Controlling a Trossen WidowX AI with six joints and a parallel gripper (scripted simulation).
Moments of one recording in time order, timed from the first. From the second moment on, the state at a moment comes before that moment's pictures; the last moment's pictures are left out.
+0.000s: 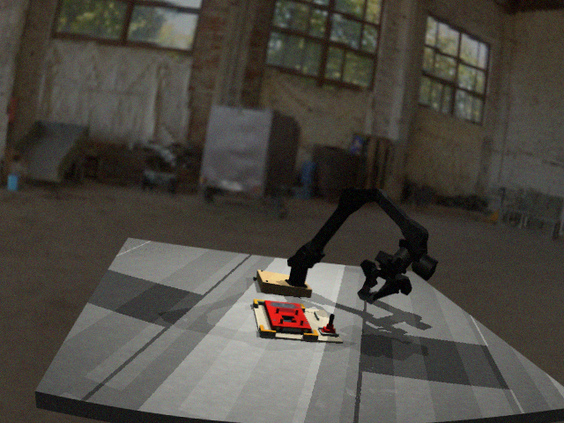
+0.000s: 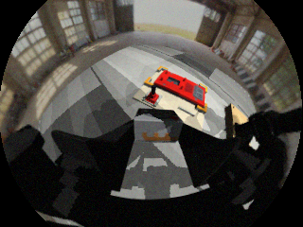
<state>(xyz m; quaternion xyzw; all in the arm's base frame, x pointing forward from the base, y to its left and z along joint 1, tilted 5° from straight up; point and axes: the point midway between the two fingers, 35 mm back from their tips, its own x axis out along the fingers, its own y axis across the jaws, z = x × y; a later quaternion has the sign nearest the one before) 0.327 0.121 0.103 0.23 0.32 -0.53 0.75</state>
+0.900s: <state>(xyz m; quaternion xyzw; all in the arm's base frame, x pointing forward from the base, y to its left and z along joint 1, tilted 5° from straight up) 0.327 0.125 0.046 0.23 0.31 -0.54 0.75</state>
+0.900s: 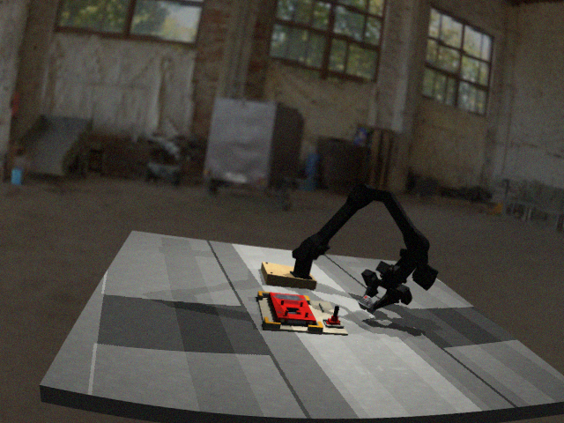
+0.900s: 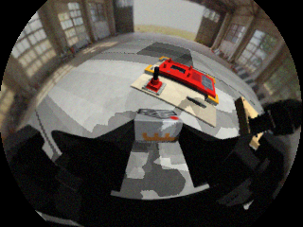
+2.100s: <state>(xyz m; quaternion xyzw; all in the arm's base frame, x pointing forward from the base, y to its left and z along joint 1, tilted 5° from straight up) 0.327 0.127 0.013 0.22 0.31 -0.53 0.75</state>
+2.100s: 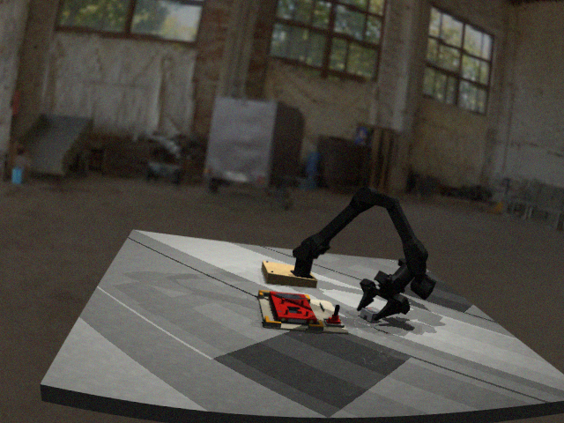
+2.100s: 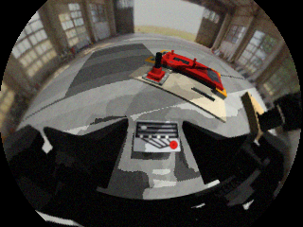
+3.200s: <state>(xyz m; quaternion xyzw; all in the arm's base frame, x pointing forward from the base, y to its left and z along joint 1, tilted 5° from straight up) 0.318 0.153 0.046 0.22 0.31 -0.53 0.75</state>
